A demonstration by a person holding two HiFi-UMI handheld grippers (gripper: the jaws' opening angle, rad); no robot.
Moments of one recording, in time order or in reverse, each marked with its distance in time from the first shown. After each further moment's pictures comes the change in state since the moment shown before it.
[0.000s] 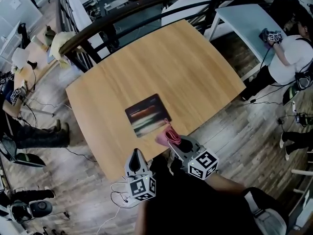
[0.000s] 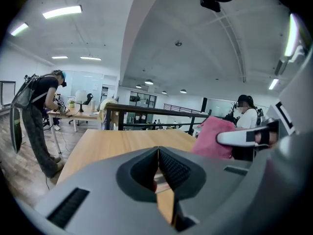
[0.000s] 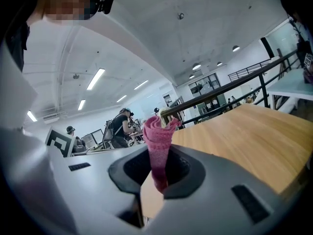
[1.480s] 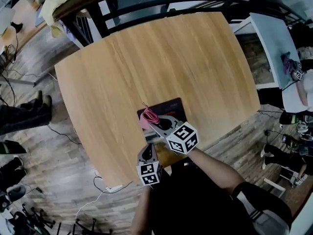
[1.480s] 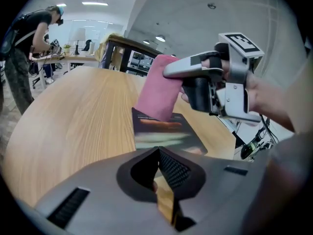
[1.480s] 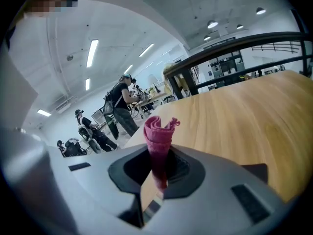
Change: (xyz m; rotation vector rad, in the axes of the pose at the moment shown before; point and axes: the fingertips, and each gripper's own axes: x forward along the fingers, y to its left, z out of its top) left arm 0.152 0.067 -0.189 -0.200 0.468 -0.080; right arm 0.283 -0.058 -0.094 -0.007 0.425 0.171
